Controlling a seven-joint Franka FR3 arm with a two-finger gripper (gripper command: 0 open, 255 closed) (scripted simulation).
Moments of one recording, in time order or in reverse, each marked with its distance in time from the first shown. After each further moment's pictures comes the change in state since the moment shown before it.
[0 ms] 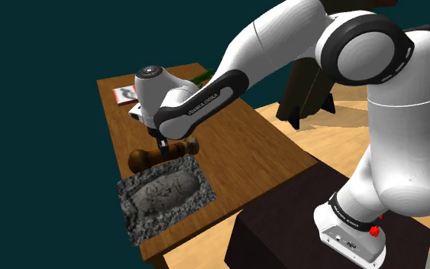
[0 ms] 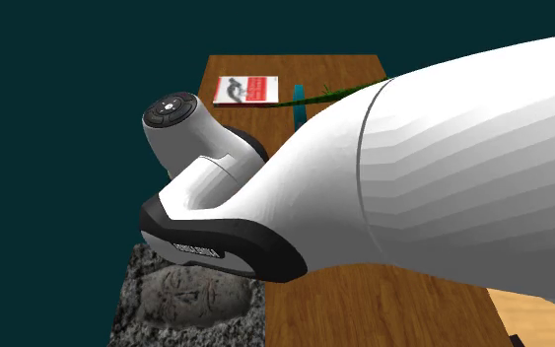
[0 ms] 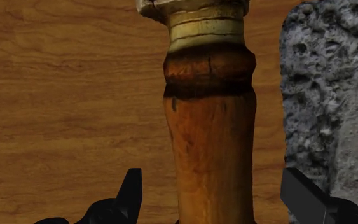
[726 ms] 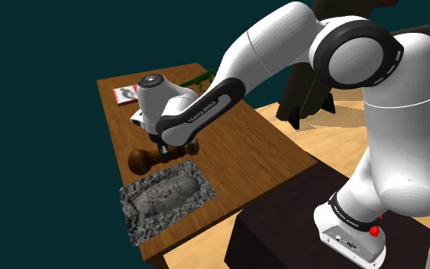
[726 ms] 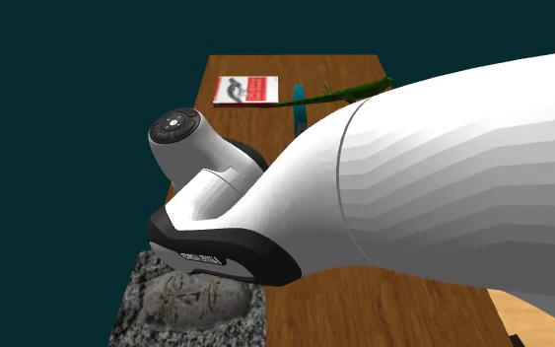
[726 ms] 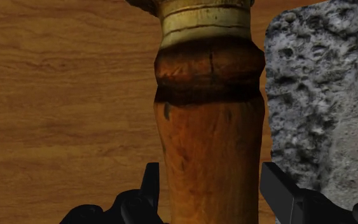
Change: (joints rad) arm 0.008 0.037 -0.009 -0.008 -0.017 0.045 0.015
